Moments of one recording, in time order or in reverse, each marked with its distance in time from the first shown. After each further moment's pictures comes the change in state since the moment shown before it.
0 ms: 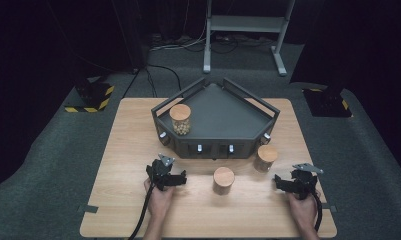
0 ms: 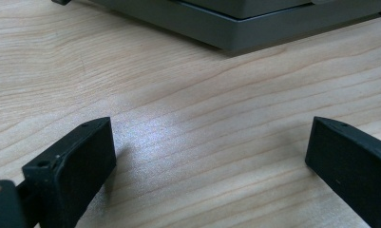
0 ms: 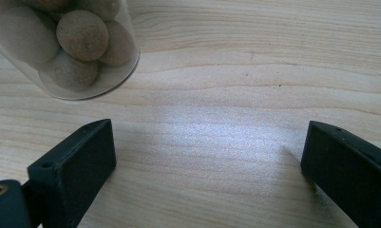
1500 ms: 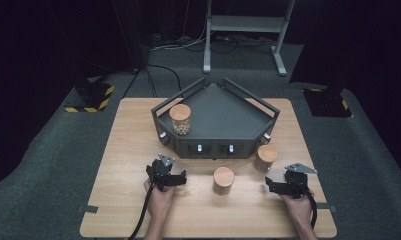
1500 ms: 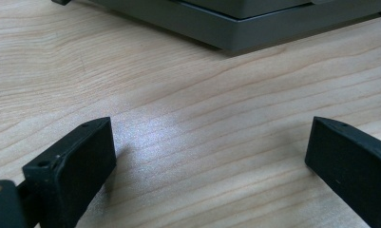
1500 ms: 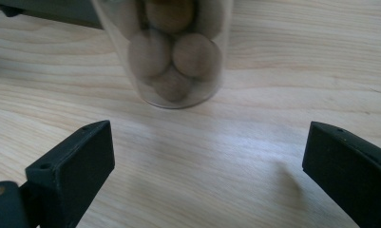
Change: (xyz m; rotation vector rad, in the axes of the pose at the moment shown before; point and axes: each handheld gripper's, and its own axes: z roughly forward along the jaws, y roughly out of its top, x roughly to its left) left arm 0.000 0.000 0.000 -0.001 0.000 0.001; right arm 0.002 0.003 -0.004 -0.033 0.167 -0.060
